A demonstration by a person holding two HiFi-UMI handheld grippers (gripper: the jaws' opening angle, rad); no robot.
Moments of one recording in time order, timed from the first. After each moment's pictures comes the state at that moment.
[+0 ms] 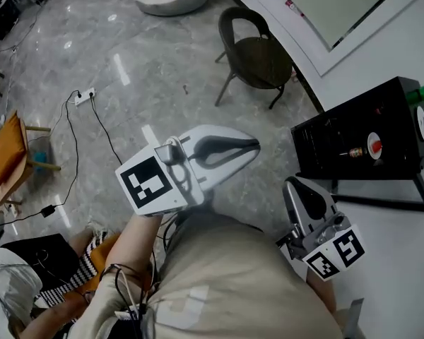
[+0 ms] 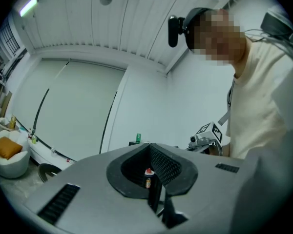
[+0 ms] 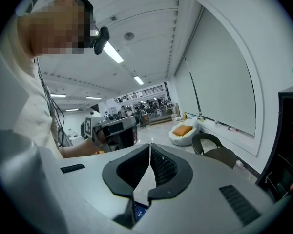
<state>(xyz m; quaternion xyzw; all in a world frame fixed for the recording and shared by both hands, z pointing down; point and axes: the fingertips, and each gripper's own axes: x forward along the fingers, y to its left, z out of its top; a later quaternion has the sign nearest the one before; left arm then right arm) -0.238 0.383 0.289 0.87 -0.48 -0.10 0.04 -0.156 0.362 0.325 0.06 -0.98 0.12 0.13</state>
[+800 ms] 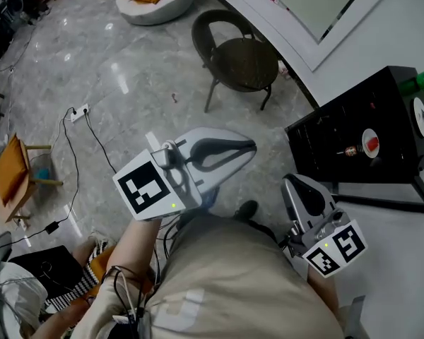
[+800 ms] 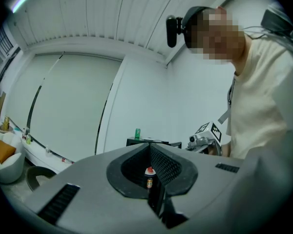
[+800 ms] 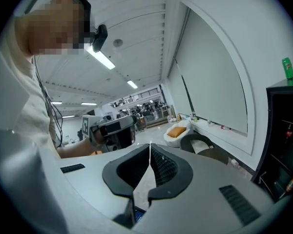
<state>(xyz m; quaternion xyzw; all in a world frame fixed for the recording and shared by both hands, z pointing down) -0.193 0.277 0.286 0.88 -0.47 -0.06 0.05 -0.114 0.256 0.330 0.08 -0.98 0.15 0.11</state>
